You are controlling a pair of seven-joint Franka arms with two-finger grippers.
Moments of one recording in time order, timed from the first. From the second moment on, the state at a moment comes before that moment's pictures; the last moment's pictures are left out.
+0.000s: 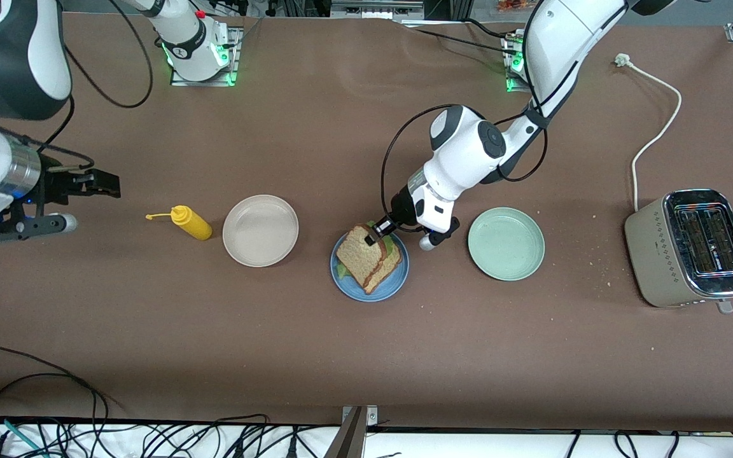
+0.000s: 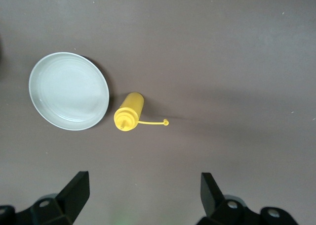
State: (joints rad) left arm -0.19 0.62 -0.54 -1.81 -0.36 2.96 -0.95; right arm 0.36 0.27 -0.33 -1.44 0.06 1.53 -0.12
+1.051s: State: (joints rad) left arm -0.24 0.66 -0.47 -1.80 -0.36 2.97 -0.95; right arm 0.08 -0.02 -0.10 -1.68 0.00 1.54 -0.08
